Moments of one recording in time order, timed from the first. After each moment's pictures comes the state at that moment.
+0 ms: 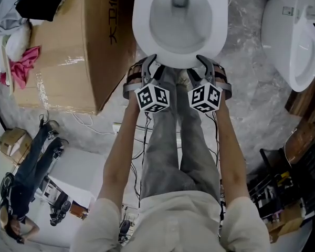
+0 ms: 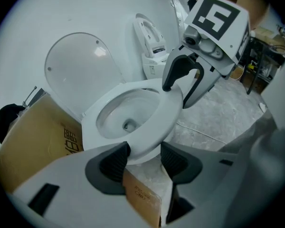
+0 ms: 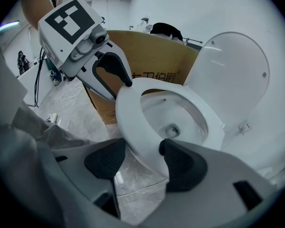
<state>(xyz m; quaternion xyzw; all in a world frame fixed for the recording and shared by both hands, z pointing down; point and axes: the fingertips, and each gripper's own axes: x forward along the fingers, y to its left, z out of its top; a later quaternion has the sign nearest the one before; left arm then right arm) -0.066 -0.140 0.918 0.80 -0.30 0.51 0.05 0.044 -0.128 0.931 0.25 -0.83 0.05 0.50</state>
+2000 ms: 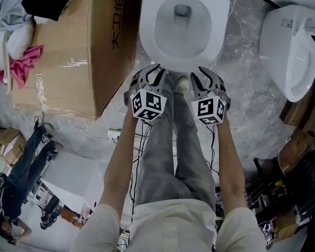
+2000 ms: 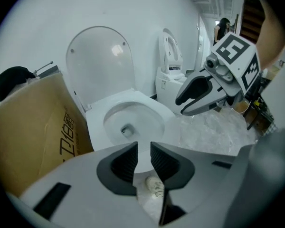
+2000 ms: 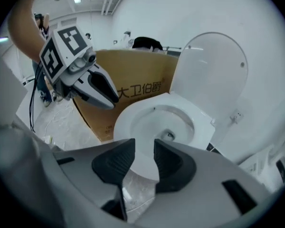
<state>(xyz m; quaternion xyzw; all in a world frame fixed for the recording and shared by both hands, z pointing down) -0.069 -0.147 0.903 0.82 -0.35 0.41 0.16 0.051 -0.140 0.904 0.33 -0.84 0.11 0.42</state>
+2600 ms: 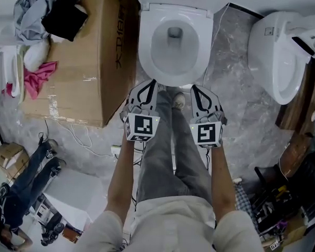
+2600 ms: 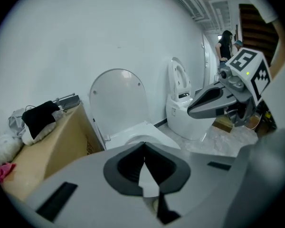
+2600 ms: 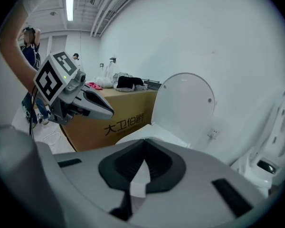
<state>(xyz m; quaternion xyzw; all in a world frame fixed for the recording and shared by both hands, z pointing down) -0.073 -0.183 0.758 0.84 -0.43 0.31 0.12 0.051 -0.170 0.741 0.43 -0.85 0.08 0.30</state>
